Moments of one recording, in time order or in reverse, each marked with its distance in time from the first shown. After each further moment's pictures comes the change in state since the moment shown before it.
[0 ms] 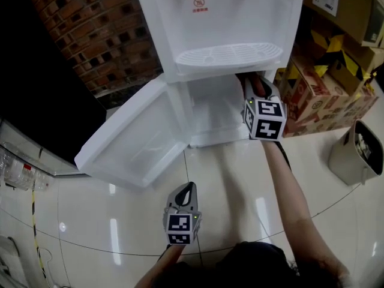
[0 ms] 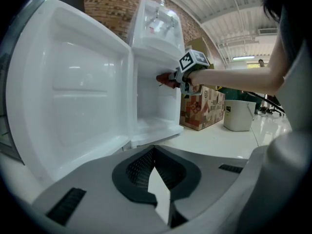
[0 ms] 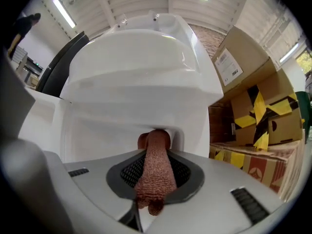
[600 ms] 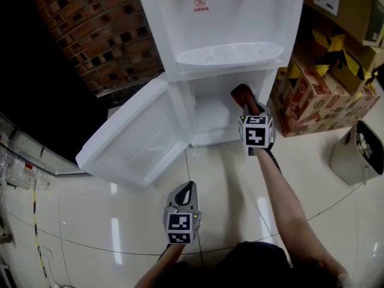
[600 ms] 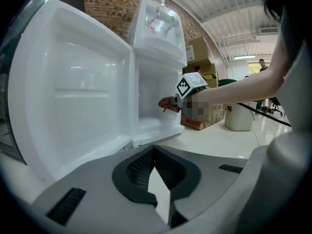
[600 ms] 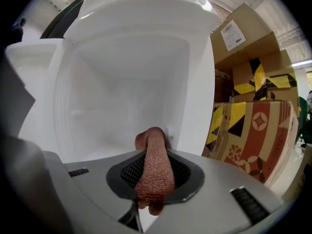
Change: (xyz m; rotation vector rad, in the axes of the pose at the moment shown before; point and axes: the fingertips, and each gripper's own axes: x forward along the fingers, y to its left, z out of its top) left arm -0.003 0.004 0.000 -0.001 0.006 0.011; right arm 0.000 0.006 -0.129 -0.047 0.326 -0.046
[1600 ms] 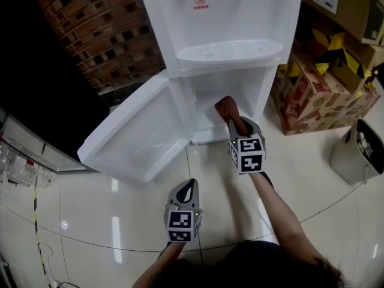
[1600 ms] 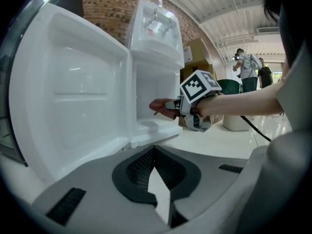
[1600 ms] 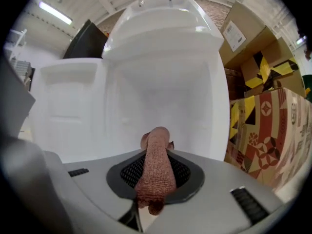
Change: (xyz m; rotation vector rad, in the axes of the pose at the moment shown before) left arm -0.005 -0.007 0.005 0.012 -0.010 -0.008; right arm -0.054 0.075 -0.018 0.031 -0.106 0.229
